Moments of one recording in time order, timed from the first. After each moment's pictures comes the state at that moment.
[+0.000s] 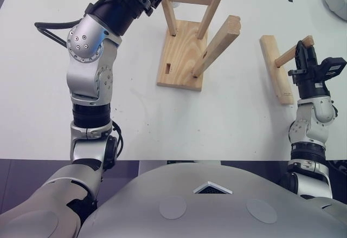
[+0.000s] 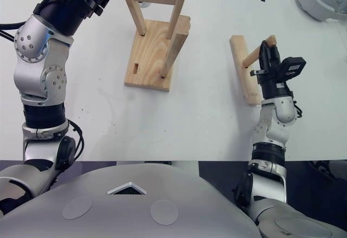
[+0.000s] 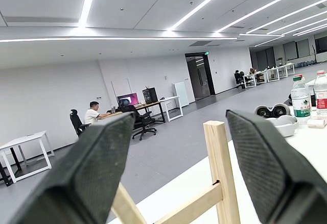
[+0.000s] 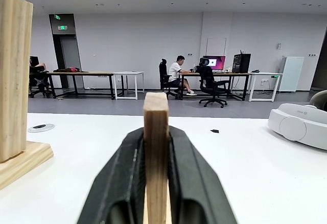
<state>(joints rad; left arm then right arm) -0.39 0.25 -0.01 -0.23 -0.31 0.17 -0.49 0.01 -0.36 -0.31 0.39 0.43 -0.36 0.53</state>
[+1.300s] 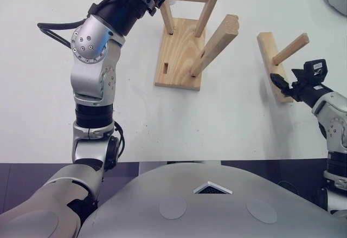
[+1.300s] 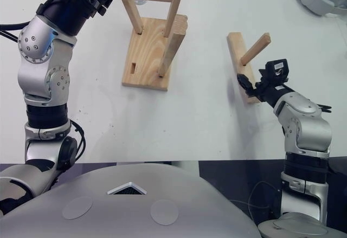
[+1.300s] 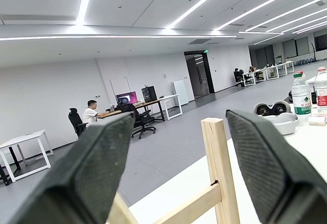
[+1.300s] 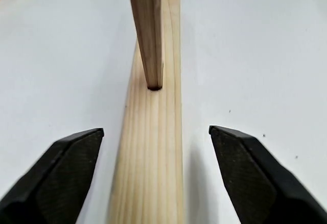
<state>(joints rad) -0.39 0.24 -0.03 -0.23 -0.27 0.15 -0.46 0.12 -0.63 -0.24 -0.13 0.38 0.75 0.43</state>
